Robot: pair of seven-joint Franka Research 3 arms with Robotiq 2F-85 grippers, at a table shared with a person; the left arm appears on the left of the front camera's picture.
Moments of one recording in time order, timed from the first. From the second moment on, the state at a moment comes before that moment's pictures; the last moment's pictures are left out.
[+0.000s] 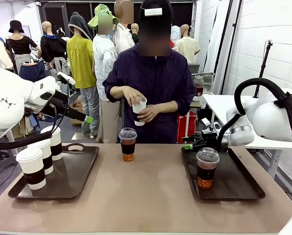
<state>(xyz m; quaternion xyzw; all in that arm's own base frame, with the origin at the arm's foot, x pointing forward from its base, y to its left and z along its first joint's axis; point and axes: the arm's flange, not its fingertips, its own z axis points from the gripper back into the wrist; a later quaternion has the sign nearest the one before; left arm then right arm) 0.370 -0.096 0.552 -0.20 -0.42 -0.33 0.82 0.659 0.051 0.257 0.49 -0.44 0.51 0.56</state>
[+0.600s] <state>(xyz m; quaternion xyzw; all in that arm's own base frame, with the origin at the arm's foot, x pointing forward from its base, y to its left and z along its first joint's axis) 0.370 -0.096 0.552 -0.20 -0.42 -0.33 0.82 0.662 0.089 0.261 0.50 -0.45 0.50 0.55</state>
